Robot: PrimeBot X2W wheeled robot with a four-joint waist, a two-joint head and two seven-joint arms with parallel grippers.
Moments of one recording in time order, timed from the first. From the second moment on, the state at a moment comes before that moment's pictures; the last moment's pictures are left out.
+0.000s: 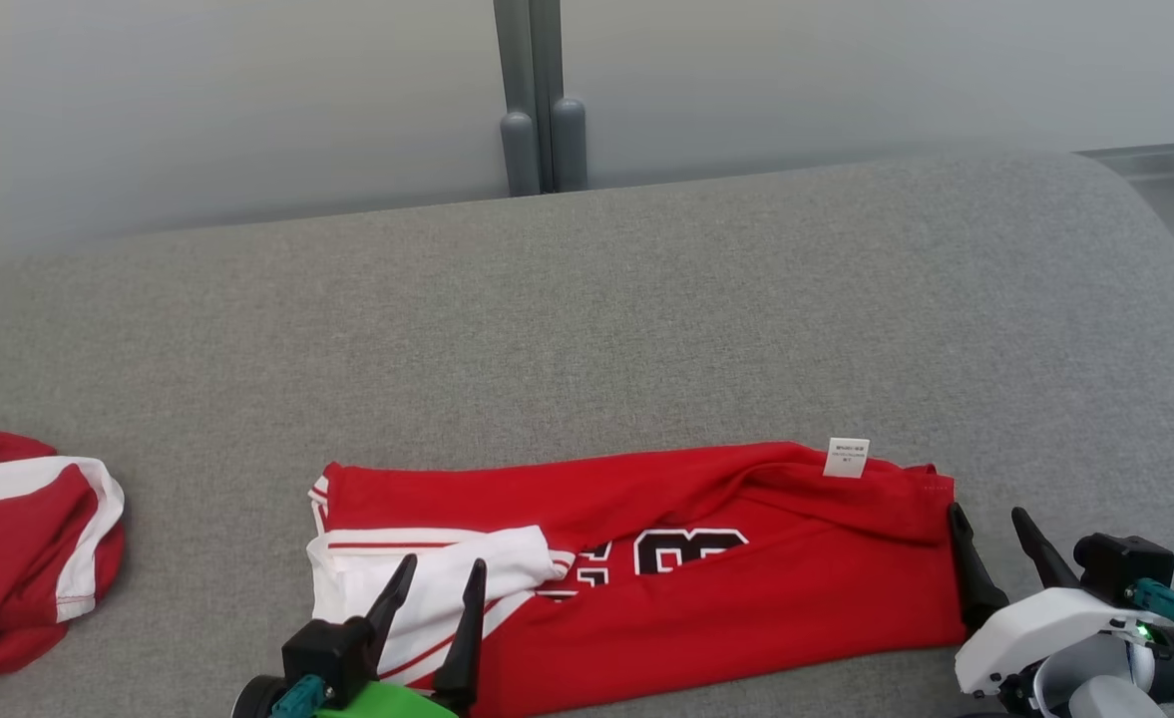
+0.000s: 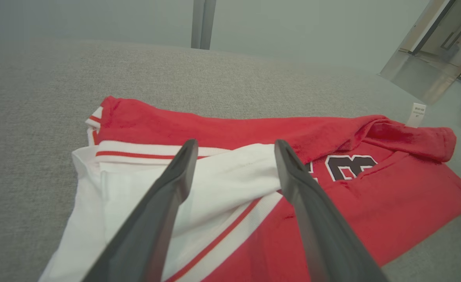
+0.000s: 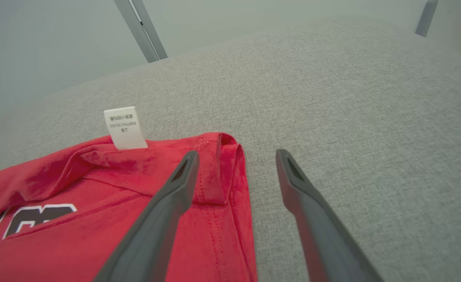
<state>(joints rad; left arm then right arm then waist) -0.01 0.05 -0.29 0.39 -0.32 -0.13 -0.26 -0.13 -0.18 0.06 0.57 0.41 0.13 -0.26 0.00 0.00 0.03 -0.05</state>
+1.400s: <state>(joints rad) -0.05 0.05 -0.32 0.39 -0.32 -0.13 -0.26 -0.27 -0.21 0.07 0.52 0.33 0.13 -0.26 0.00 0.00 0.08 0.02</state>
